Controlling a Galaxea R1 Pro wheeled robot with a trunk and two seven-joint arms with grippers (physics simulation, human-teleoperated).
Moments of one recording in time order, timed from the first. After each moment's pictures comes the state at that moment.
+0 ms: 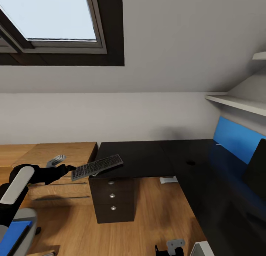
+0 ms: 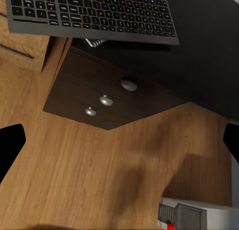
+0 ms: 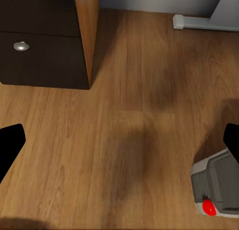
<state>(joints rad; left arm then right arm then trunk) -0.59 0.41 0.00 -1.26 1.15 1.00 0.43 -0.44 0.12 0.43 0.02 -0.25 -0.51 -0.13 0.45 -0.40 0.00</state>
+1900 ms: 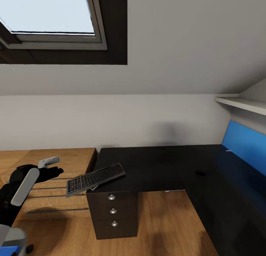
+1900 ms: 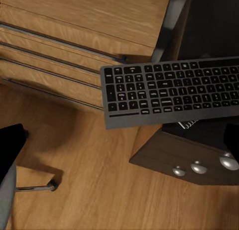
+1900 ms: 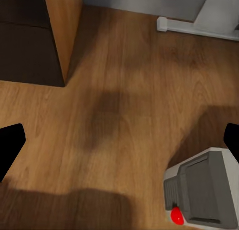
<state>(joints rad) -0.59 0.40 0.00 -1.26 0.72 0.96 0.44 -0.21 -0.04 0.43 0.02 -0.24 -0.76 -0.07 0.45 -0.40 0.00</state>
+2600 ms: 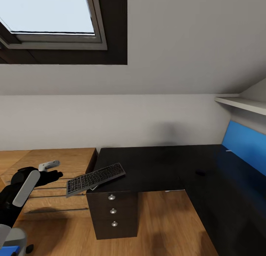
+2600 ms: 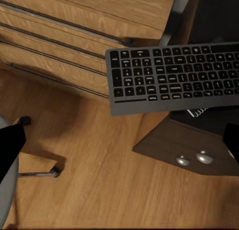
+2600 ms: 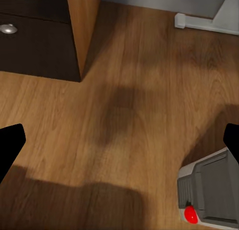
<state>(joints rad) -0.59 0.39 0.00 -1.20 0.72 0.96 0.43 -0.20 -0.04 0.43 0.02 -0.24 -0.77 0.00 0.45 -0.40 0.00</state>
